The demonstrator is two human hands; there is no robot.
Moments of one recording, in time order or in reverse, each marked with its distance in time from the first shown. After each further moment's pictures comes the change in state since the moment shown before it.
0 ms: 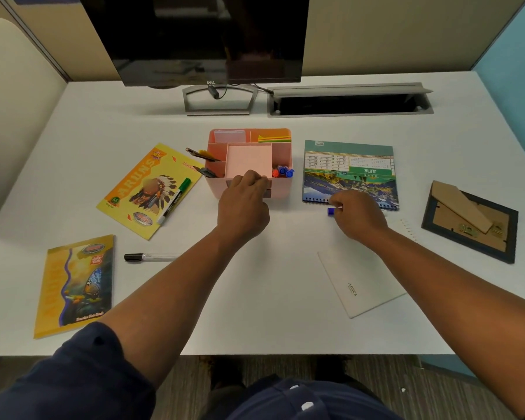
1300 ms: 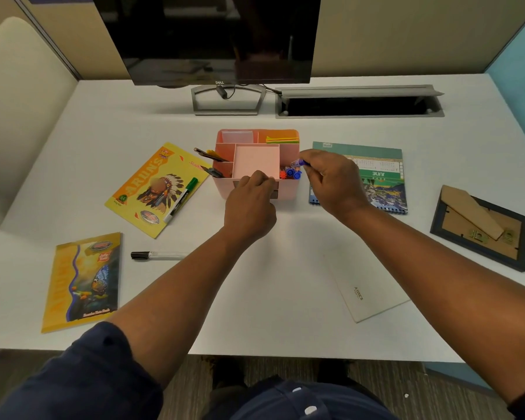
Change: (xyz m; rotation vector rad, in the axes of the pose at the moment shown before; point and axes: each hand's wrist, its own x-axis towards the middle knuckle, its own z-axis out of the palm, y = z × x) left_hand 0.001 0.002 -0.004 -0.007 -0.001 -0.002; right_hand 0.020 -0.083 -0.033 0.220 0.464 -0.503
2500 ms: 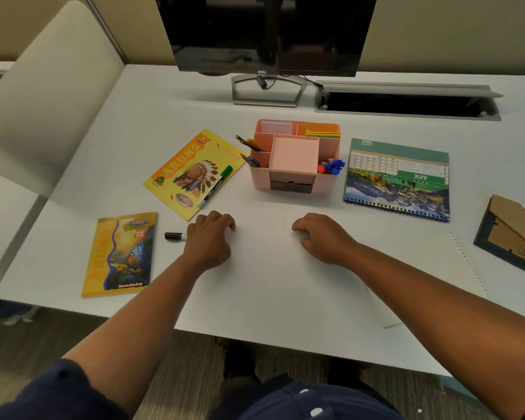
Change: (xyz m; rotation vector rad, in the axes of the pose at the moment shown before) left_hand -0.089 -0.147 0.016 0.058 -0.252 -0.234; right_hand -0.067 -0.026 0.084 0.012 -0.862 0.186
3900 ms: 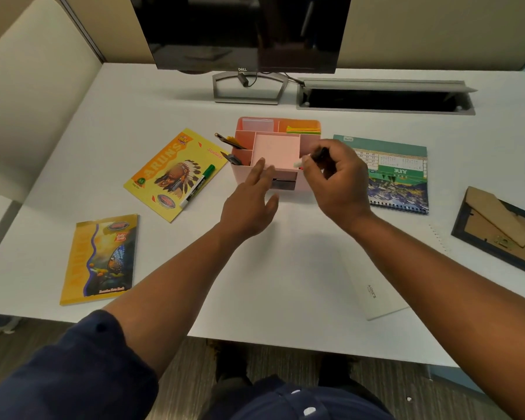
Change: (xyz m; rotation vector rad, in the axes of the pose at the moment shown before) left_hand 0.042 0.115 -0.022 -0.206 0.223 0.230; right_hand -0.024 -0.030 -0.090 0.442 0.947 -0.118
